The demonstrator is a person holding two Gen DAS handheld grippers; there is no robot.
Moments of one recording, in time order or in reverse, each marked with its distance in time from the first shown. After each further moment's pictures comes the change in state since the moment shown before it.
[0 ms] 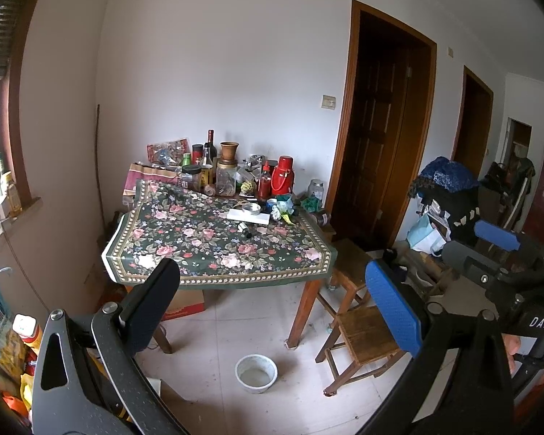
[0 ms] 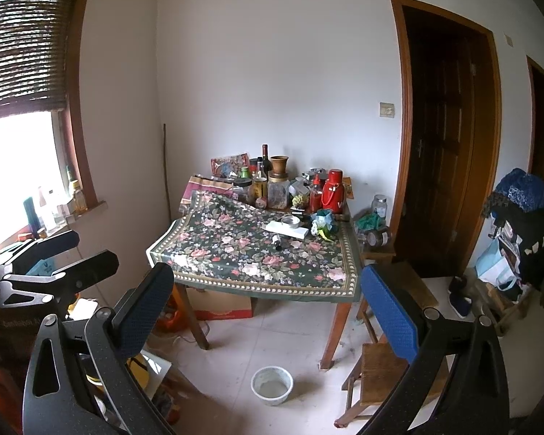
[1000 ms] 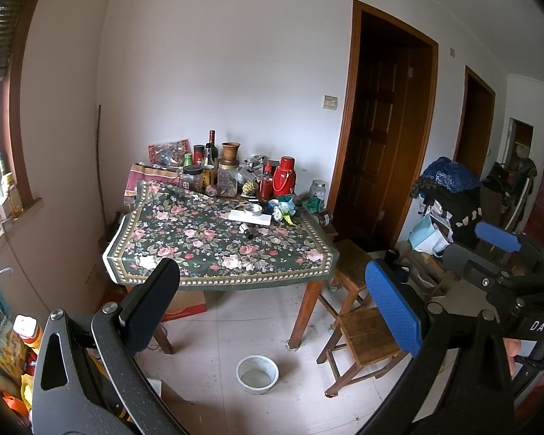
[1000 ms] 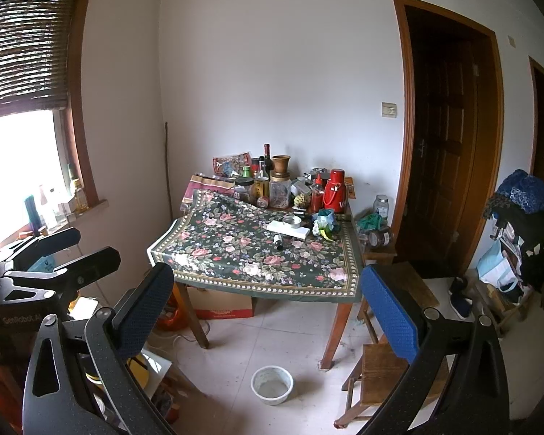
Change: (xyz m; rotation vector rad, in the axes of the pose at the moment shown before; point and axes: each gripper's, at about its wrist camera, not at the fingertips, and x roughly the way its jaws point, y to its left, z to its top) left arm 0.003 0.005 0.002 0.002 0.003 0.003; right arm 0.001 0.008 -0.001 -0.003 -0.001 -0.006
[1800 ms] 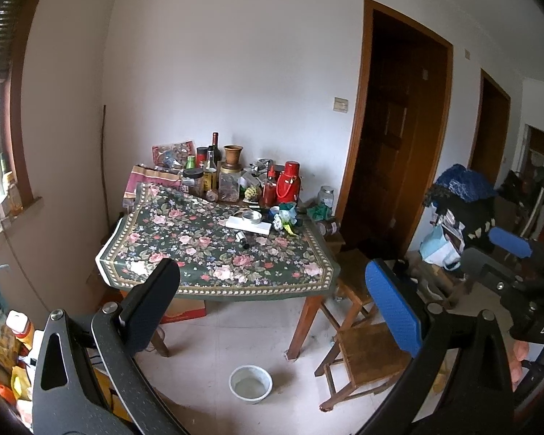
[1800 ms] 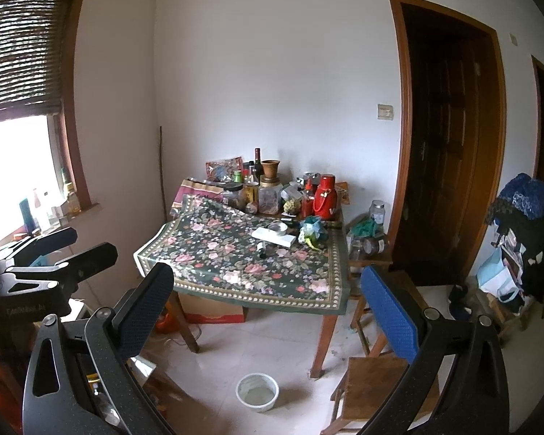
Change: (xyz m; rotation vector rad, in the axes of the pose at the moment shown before) left arm 0.043 -0.032 0.014 -0.030 -0.011 0.065; right arm 0.017 -0.049 0.012 -0.008 -0.012 0.014
